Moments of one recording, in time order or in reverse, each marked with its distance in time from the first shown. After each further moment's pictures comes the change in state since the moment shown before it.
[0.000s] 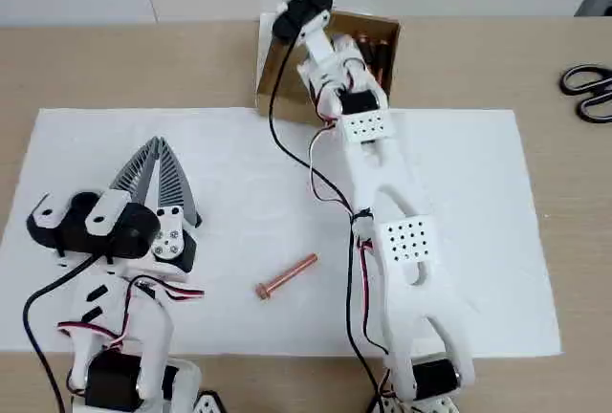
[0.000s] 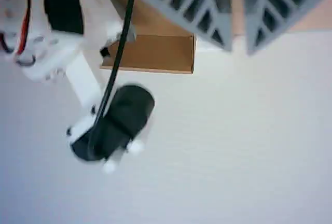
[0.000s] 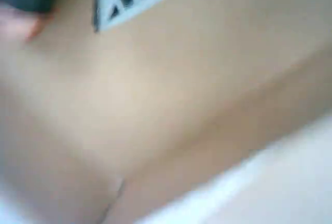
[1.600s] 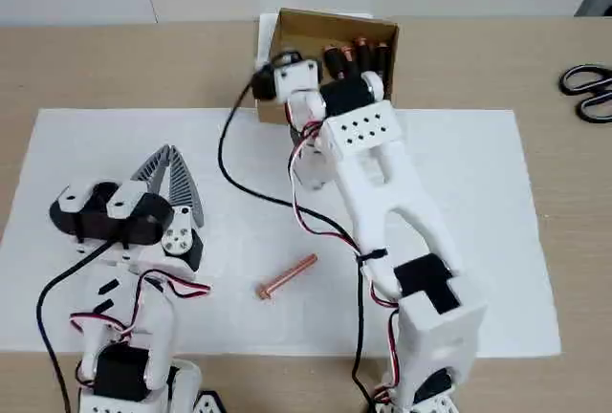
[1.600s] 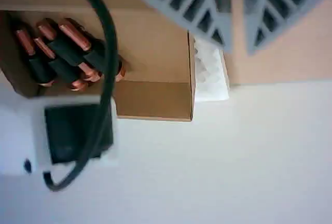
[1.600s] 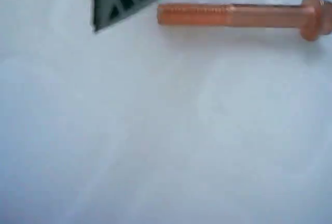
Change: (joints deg) left arm 0.0 0.1 5.3 0.0 -0.1; right arm -9.8 -53.2 49.1 62.0 -15.5
